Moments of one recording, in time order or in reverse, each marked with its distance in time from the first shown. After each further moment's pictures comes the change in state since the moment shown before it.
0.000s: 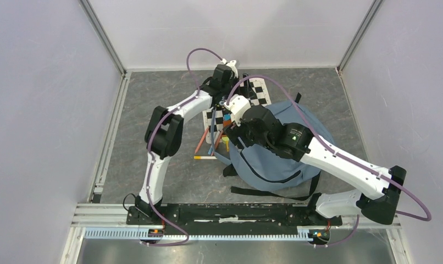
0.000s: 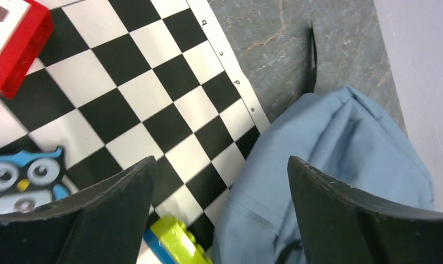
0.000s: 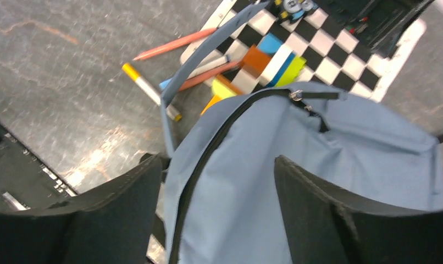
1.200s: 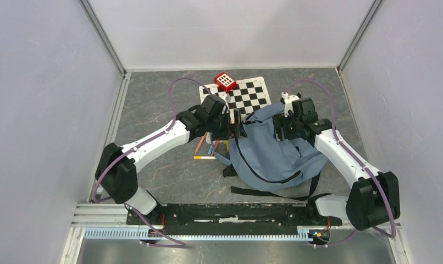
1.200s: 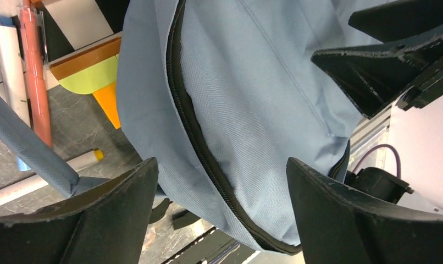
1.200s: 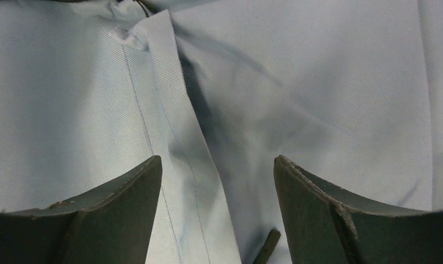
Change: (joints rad) left arm -0.201 -0.744 -0.630 -0.364 -0.079 -0.233; right arm -0.731 -0.026 -0.410 0.150 -0.323 -0.002
